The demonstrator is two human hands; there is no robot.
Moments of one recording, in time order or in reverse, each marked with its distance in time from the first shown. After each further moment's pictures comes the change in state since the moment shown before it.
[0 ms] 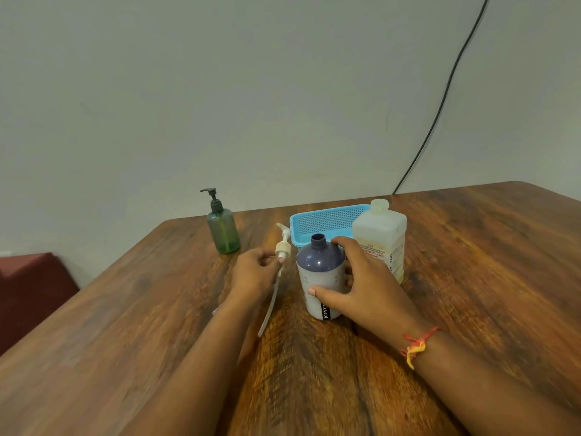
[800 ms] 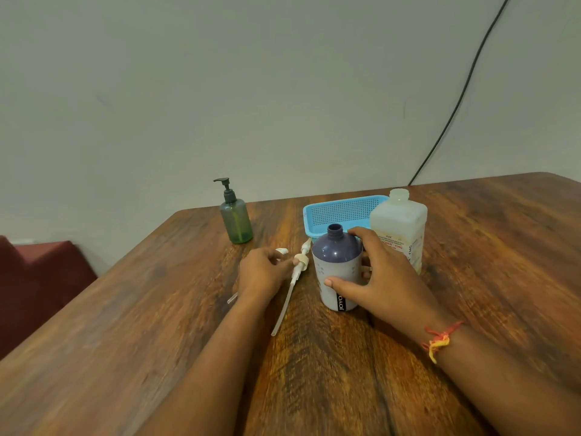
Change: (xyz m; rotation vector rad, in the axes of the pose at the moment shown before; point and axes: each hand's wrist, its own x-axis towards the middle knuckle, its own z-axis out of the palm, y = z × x) left_hand 0.008 -0.018 -0.005 0.279 0.073 0.002; right_hand 0.000 -0.002 -0.003 -0.028 -0.013 0.013
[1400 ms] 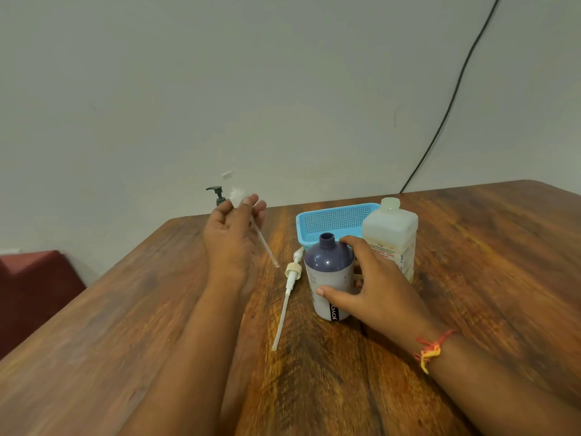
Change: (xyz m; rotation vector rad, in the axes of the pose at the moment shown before) left_hand -0.017 0.060 -0.048 -1.337 0.113 0.134; right_hand 0.000 -0.001 0.000 -0.002 0.007 -0.008
